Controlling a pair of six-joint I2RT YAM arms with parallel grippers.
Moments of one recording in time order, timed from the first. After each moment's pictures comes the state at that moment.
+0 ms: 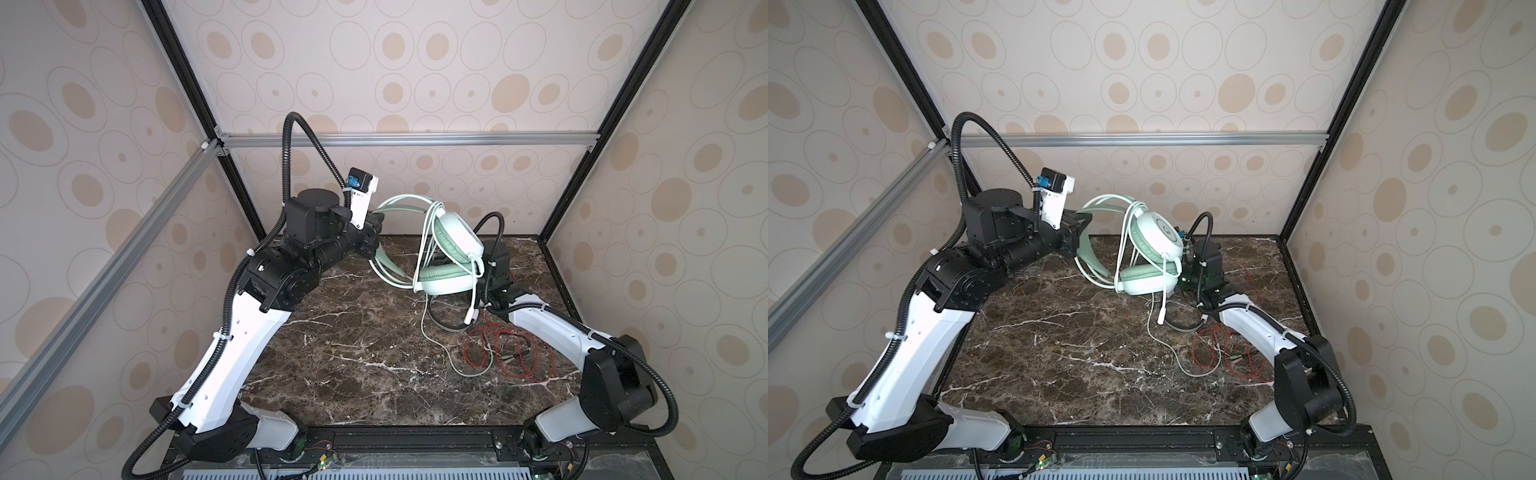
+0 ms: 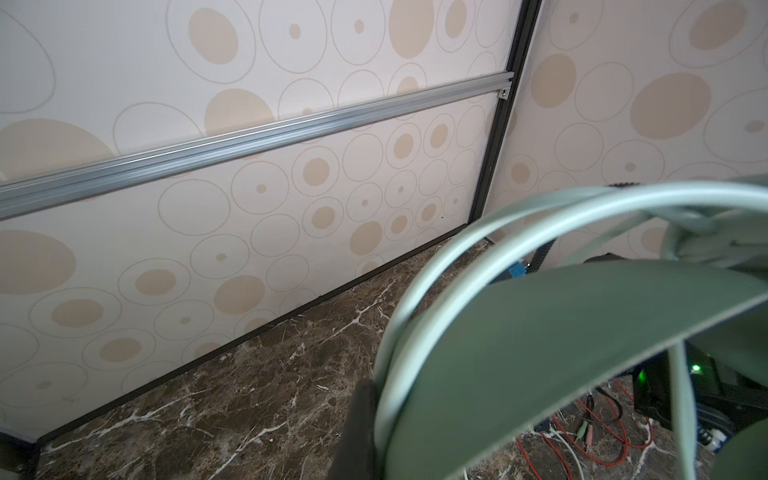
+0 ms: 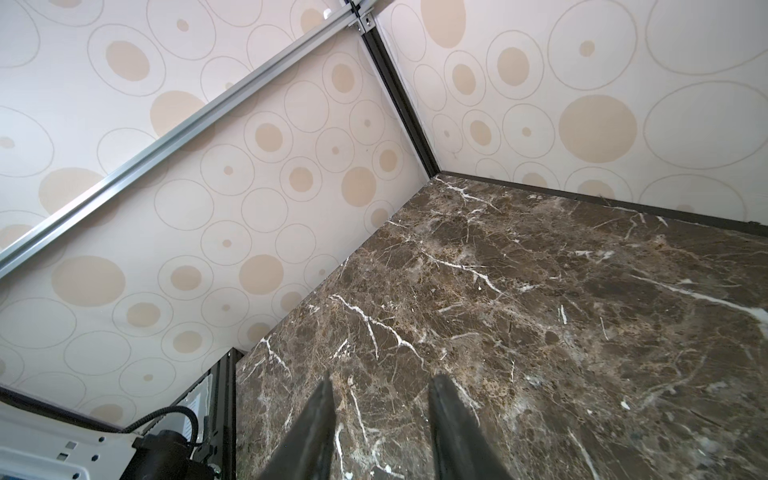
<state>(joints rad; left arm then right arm) -0.63 1.39 1.95 -0.78 -0.05 -0.03 0.42 1.51 1.05 0.27 -0.69 0.40</state>
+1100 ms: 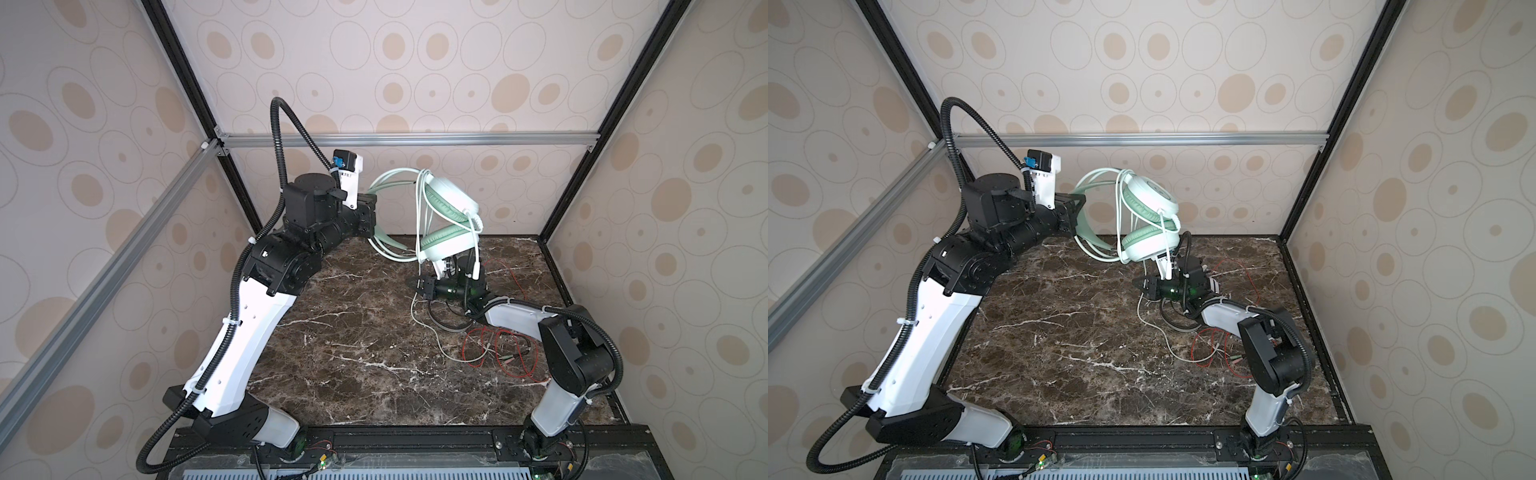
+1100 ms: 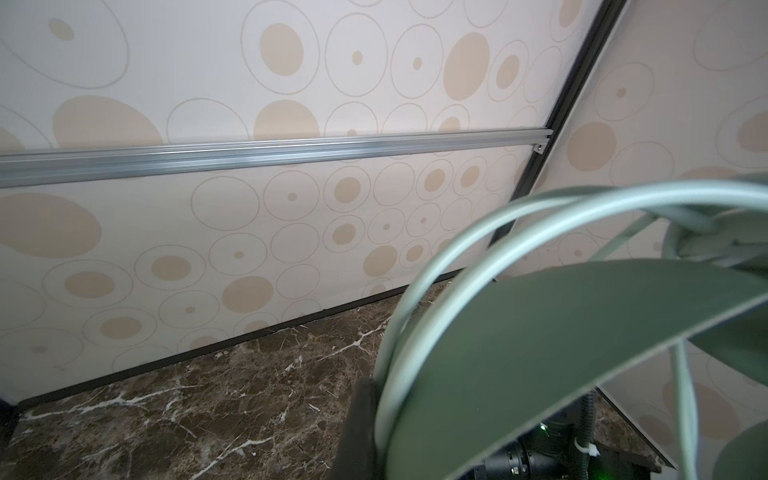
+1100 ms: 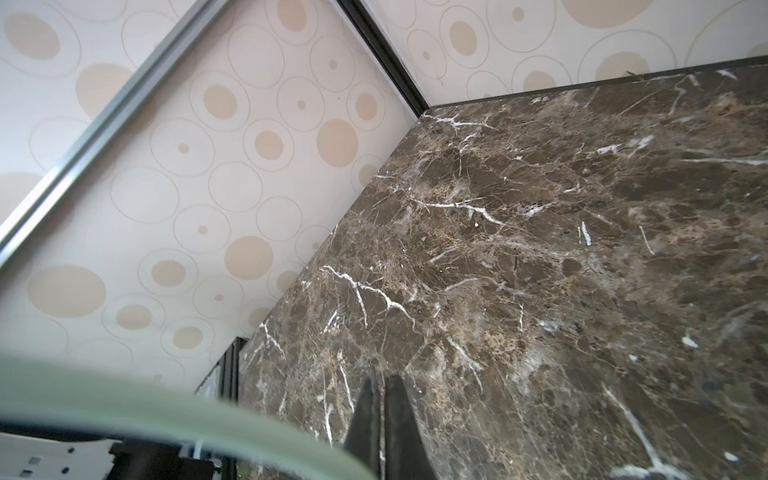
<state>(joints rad) -0.54 1.47 2.03 -0.74 -0.08 -0.19 0.46 1.75 0.99 0.47 -0.71 0.50</state>
